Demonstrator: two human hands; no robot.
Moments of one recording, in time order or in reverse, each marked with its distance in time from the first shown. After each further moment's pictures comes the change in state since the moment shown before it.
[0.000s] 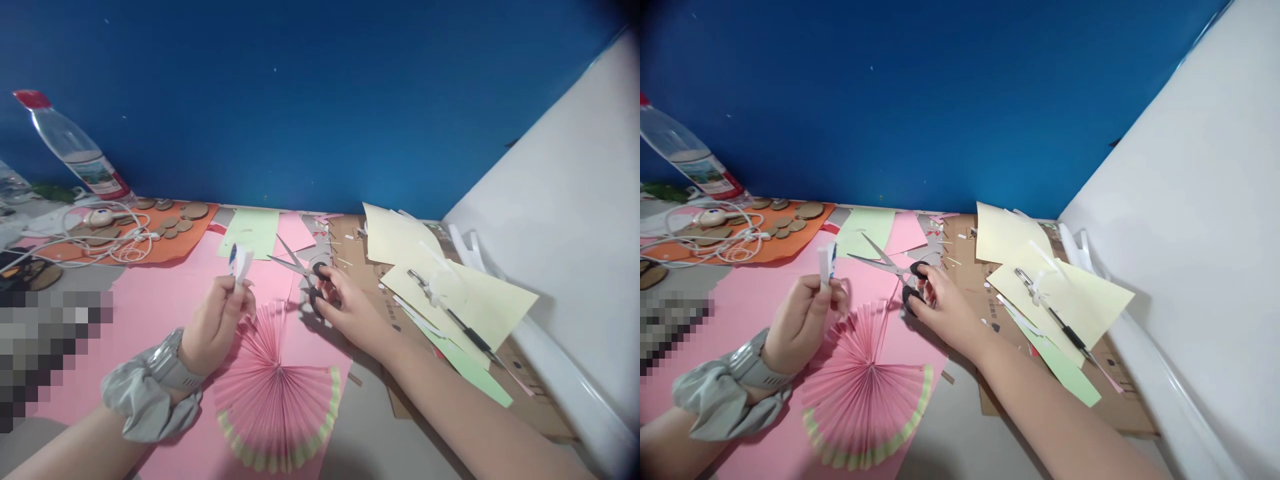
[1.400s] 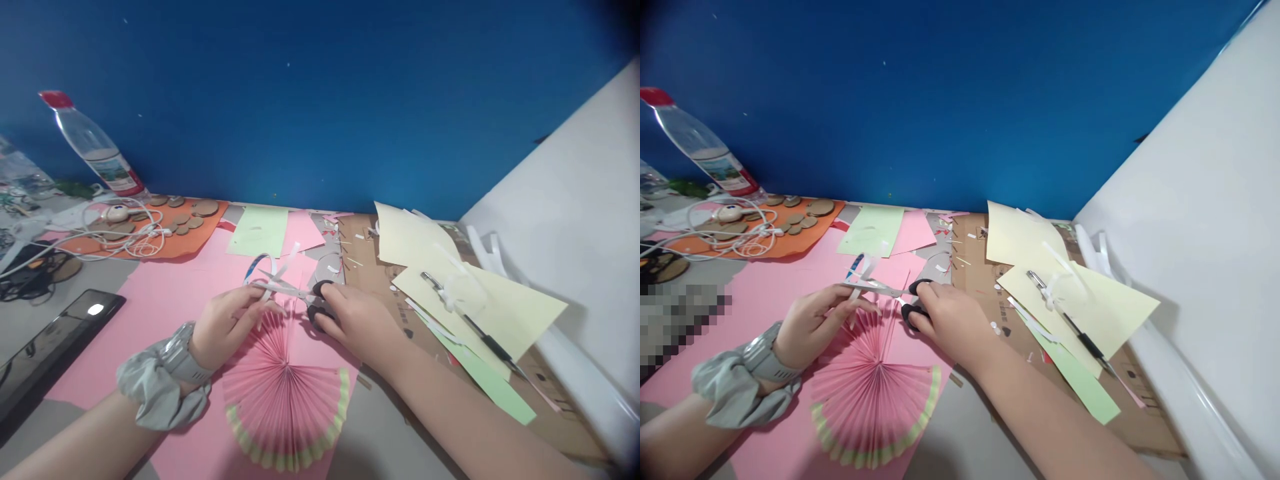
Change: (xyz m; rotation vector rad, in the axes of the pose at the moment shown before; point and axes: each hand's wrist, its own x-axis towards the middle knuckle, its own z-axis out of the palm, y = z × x) left_hand 0.003 0.005 -0.010 0.245 -0.188 0.067; right_hand -0.006 -0.008 0.002 -0.673 -0.089 -0.173
